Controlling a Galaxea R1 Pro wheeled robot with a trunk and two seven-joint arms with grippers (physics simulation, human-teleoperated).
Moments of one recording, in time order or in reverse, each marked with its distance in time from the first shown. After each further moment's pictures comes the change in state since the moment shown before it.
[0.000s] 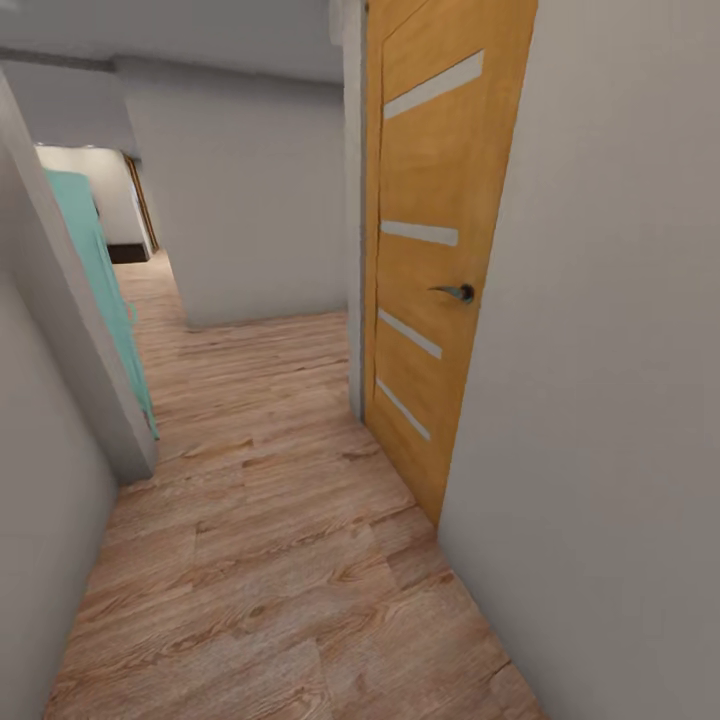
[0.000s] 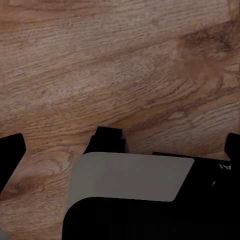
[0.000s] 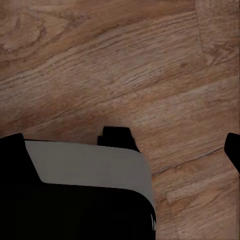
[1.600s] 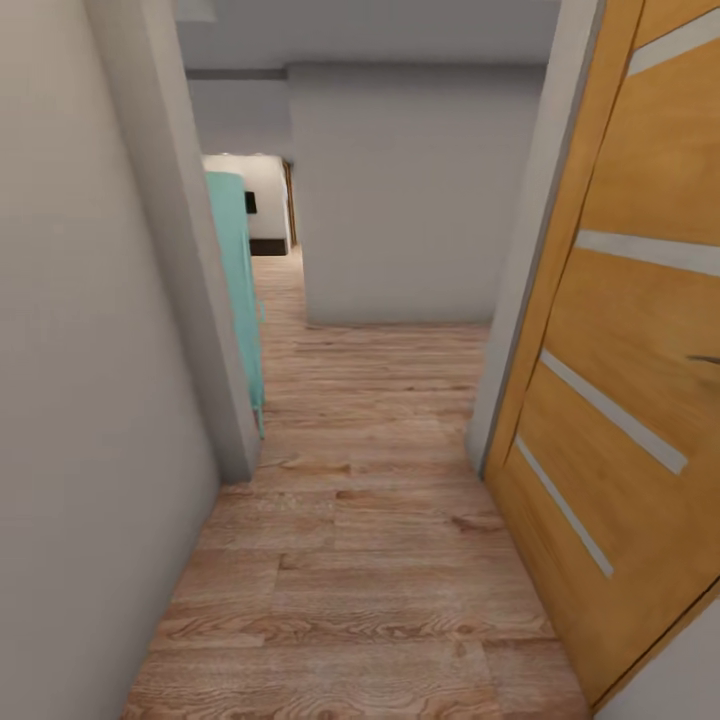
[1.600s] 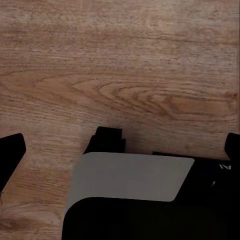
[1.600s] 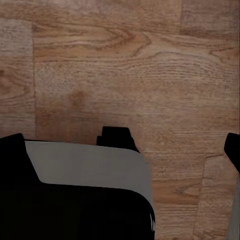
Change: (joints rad) left arm 0.000 0.000 0.000 0.000 -0.001 0.000 0.000; right arm 0.000 -0.002 0.000 0.000 0.000 0.000 0.000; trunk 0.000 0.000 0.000
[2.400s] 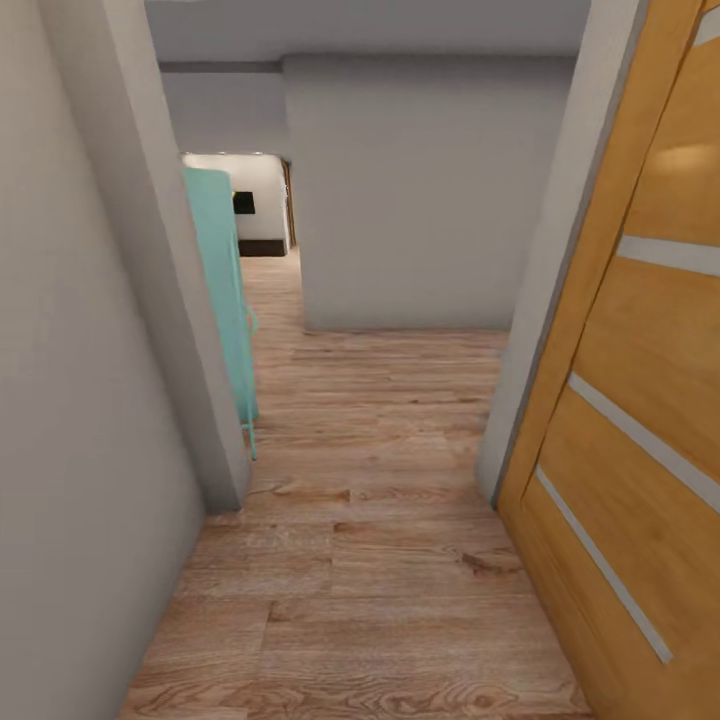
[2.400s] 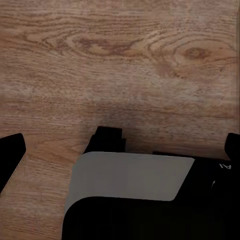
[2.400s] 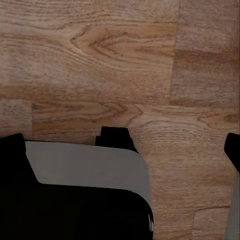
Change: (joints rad) left arm 0.000 0.000 0.000 0.001 0.001 0.000 0.000; right arm 0.000 -0.003 0.000 0.000 0.000 -0.002 0.002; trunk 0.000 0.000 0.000
